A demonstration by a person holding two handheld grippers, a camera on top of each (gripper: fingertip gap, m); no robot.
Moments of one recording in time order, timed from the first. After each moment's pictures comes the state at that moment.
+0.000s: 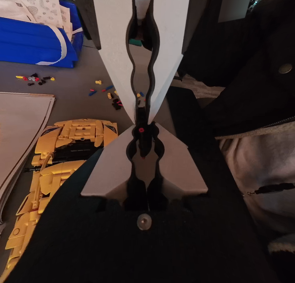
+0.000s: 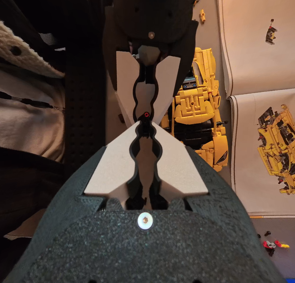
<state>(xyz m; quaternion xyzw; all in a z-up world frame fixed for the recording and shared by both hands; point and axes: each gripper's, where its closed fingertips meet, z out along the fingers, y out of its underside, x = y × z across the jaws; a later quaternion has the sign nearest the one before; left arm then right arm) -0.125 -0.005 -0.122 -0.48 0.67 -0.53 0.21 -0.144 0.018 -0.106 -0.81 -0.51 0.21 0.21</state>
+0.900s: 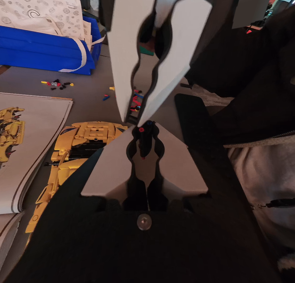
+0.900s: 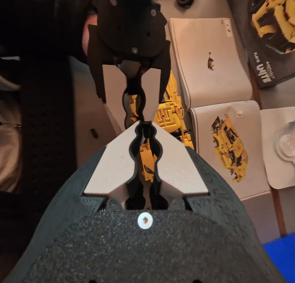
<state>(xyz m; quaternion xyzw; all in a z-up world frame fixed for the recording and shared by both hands) -0.123 0.011 -0.114 -0.49 0.65 -0.52 0.25 -0.148 0.046 -0.092 -0.80 -0.50 0.11 0.32</state>
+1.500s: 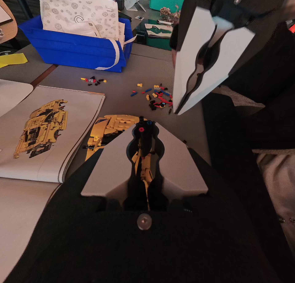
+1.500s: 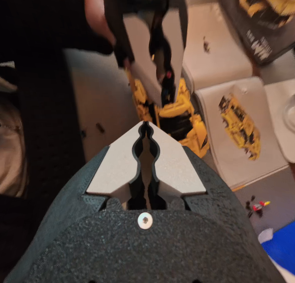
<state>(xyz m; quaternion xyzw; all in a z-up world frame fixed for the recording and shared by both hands) -0.129 0.049 -0.112 -0.53 0.64 -0.47 0.31 -0.131 0.015 -0.110 -0.82 -0.44 0.11 0.35</state>
